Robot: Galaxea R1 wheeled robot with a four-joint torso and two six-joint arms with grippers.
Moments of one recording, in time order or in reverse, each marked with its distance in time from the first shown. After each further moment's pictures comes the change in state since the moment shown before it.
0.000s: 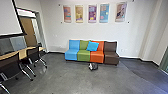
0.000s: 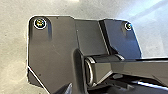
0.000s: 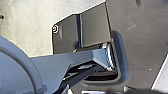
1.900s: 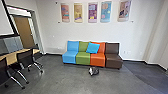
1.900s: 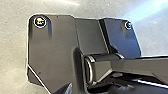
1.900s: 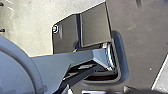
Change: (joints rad) left arm 0.005 0.000 0.000 0.000 -0.001 0.000; right arm 0.000 0.001 0.000 0.000 0.000 0.000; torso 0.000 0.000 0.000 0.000
